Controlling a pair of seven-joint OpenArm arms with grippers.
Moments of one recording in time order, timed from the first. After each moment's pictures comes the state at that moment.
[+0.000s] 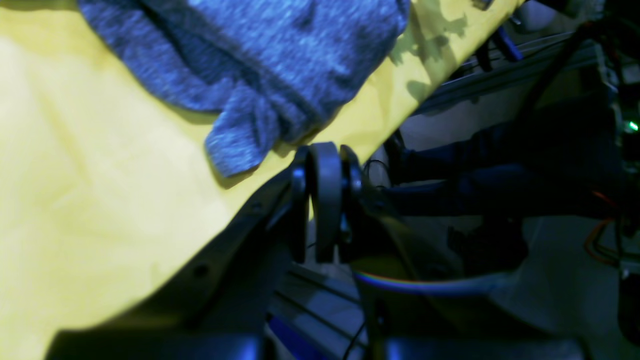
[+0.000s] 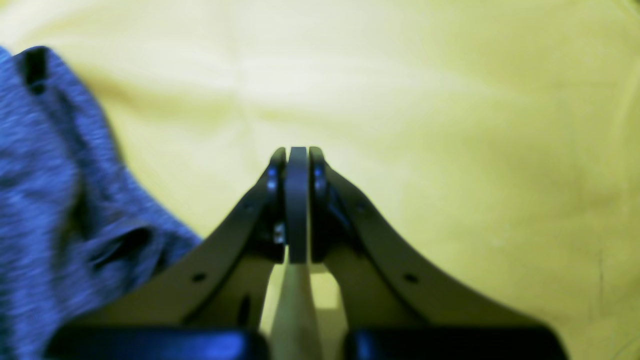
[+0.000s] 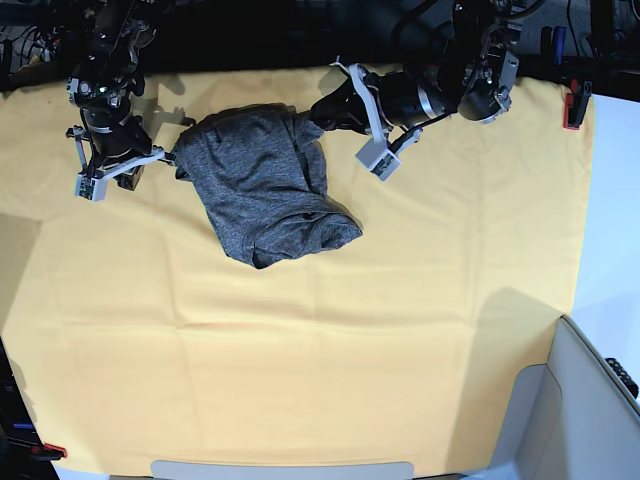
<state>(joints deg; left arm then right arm) 15.8 -12.5 11.4 116.7 -47.9 -15.9 66.6 -14.2 -0.7 25.3 104.0 10.3 10.2 -42.6</state>
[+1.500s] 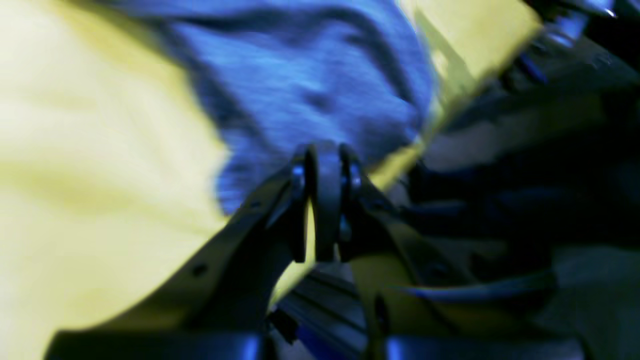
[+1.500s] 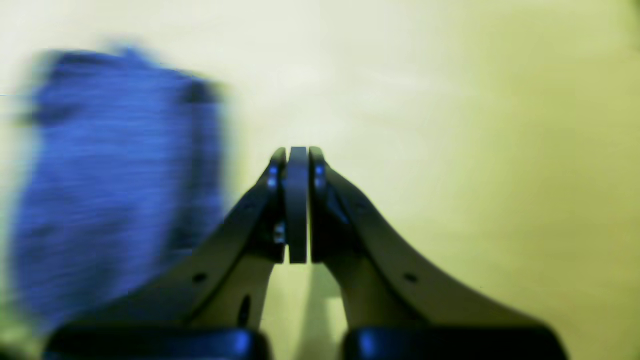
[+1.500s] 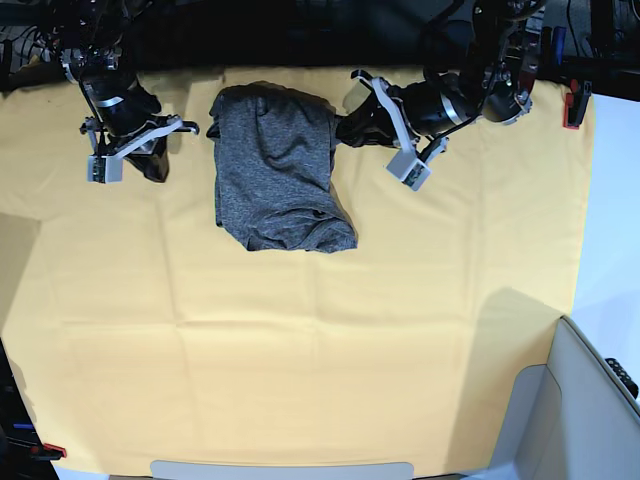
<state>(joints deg) 16.5 -17.5 8.5 116.6 -47.8 -15.5 60.2 -24.8 3.4 19.8 116.8 27.2 14.6 -43.1</state>
